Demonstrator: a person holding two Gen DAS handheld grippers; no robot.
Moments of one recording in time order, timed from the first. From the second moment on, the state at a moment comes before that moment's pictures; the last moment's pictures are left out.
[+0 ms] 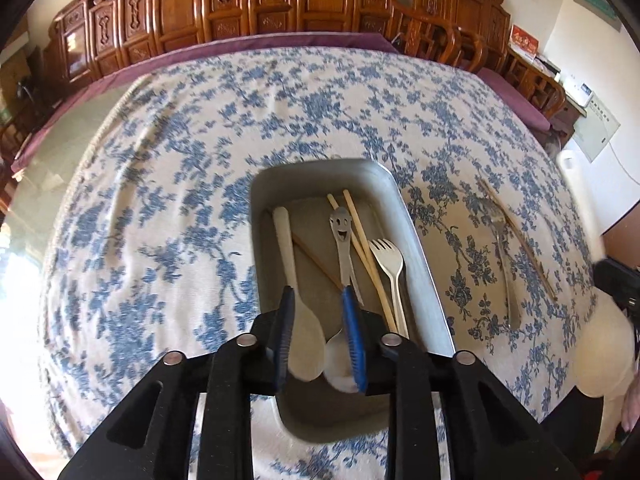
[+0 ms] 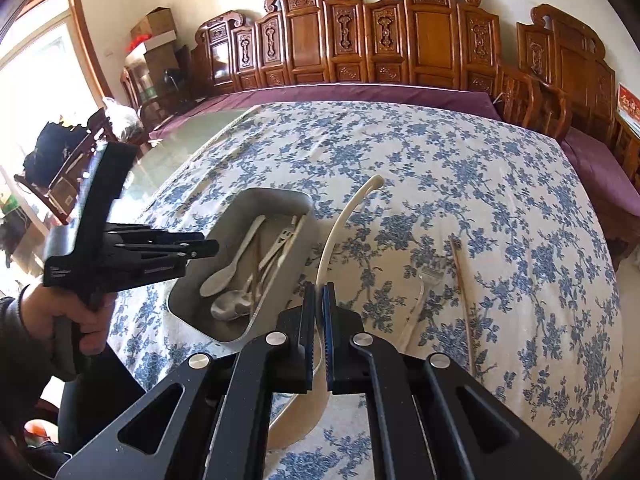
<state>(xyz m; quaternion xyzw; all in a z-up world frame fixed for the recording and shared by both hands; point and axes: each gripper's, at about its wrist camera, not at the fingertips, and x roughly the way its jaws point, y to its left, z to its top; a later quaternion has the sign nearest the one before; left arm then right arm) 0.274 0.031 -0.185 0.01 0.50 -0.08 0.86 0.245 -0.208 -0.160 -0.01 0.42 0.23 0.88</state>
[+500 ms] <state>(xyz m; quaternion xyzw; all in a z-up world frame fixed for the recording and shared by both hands) 0.236 0.084 -0.135 0.00 0.45 -0.05 0.89 0.267 -0.148 -0.168 -0.02 0.43 0.27 0.86</state>
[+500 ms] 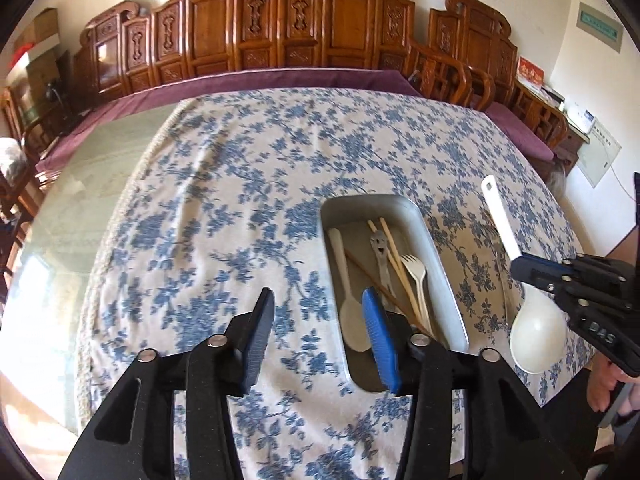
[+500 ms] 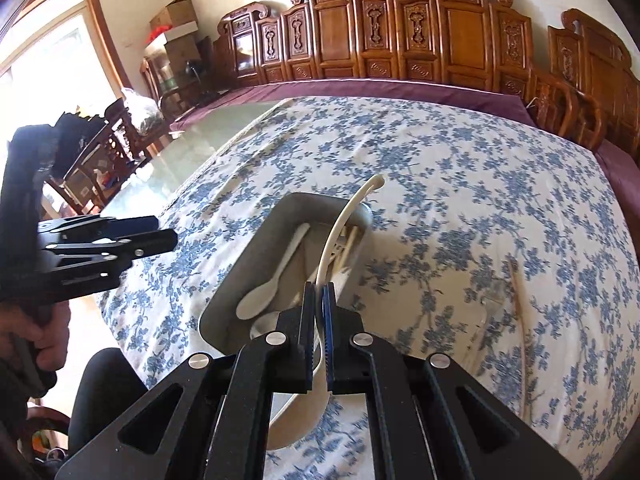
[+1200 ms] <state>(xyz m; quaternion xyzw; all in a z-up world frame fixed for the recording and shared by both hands) 0.222 0.127 -0.138 -0.02 0.44 -0.02 0.90 0.315 -0.085 -0.211 0.00 0.48 0.28 0.83</state>
